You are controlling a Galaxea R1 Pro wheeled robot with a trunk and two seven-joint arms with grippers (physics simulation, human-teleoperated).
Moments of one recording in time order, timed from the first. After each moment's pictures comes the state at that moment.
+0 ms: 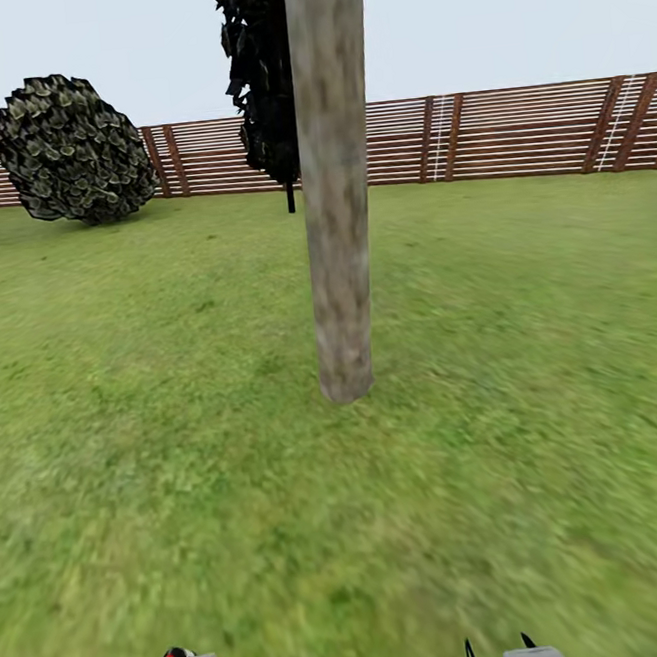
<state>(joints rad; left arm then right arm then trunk) -0.20 0.09 -0.05 -0.47 0.05 -0.40 0.16 -0.25 0.02 0.00 -0.21 0.14 -0.75 -0.19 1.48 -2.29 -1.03</state>
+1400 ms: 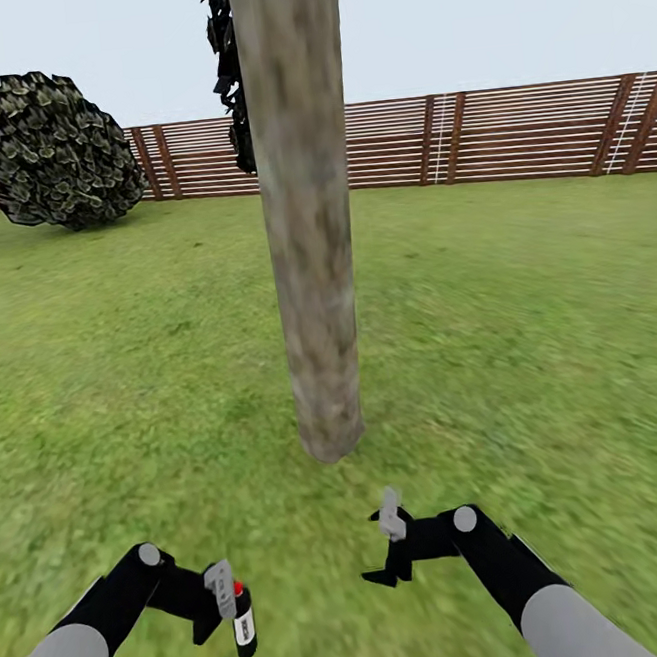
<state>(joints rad) -0.65 0.22 -0.10 -0.49 -0.65 -0.04 -1.19 -0.61 0.04 0.13 -0.66 0.61 -0.16 0.92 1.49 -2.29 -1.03</state>
